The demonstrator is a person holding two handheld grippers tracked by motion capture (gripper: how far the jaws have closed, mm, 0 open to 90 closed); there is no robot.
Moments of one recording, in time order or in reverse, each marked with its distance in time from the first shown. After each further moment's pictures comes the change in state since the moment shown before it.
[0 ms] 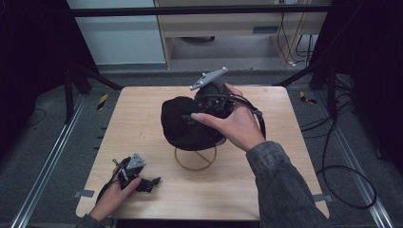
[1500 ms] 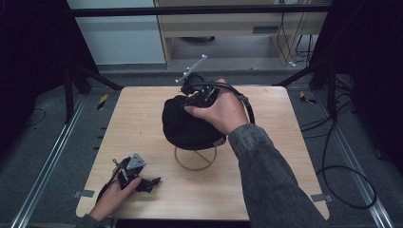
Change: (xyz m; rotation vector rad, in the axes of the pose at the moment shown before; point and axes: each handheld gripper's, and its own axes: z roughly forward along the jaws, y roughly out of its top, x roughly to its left) left arm 0.000 0.000 0.000 -0.001 0.000 -0.001; right arm -0.006 0.032 0.027 0.149 0.081 -0.046
